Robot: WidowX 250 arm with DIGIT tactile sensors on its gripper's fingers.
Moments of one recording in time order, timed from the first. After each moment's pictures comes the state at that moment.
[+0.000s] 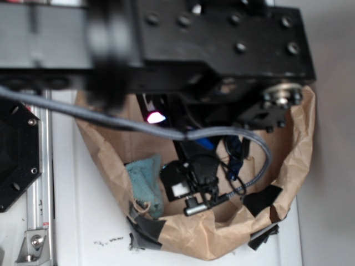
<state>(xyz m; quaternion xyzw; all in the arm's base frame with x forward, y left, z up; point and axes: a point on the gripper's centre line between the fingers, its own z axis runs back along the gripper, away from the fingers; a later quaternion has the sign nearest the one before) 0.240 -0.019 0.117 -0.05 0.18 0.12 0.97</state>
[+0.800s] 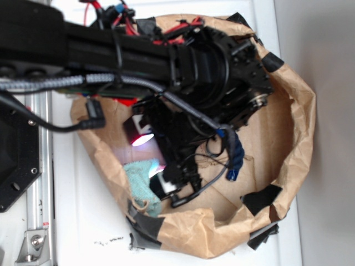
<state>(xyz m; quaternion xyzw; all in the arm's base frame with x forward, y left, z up) 0.212 -0.044 0.012 -0.13 0.35 0.11 0.92</state>
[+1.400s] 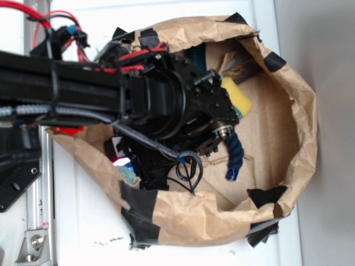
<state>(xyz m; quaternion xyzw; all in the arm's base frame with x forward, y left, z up) 0.181 -0.056 0.019 -0.12 0.32 0.08 0.94</state>
